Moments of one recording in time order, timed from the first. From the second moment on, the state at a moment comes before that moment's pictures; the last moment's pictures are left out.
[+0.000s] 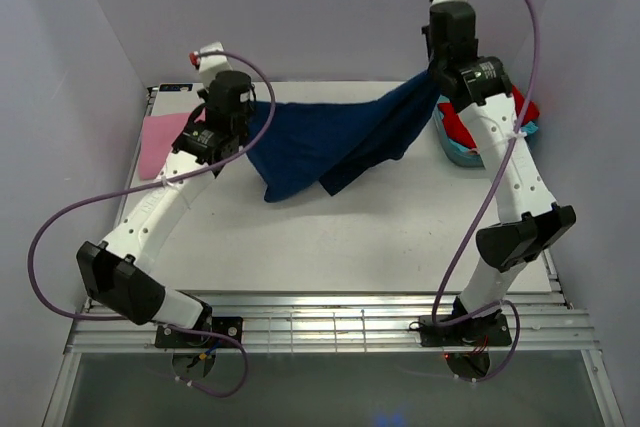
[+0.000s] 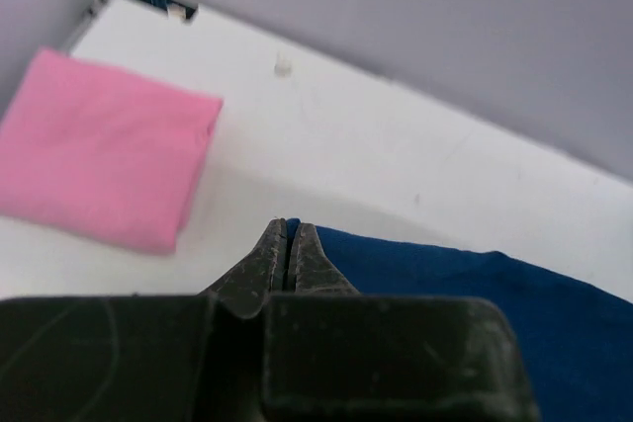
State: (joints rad) left arm -0.48 1.41 1.41 -0.43 -0.69 -0.45; right arm 0.42 1.71 2.07 -0.79 0.63 -0.15
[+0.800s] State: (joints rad) left arm -0.45 1.09 1.74 -0.48 -0.25 -0.44; right arm 0.39 1.14 2.26 -0.72 0.11 -0.10
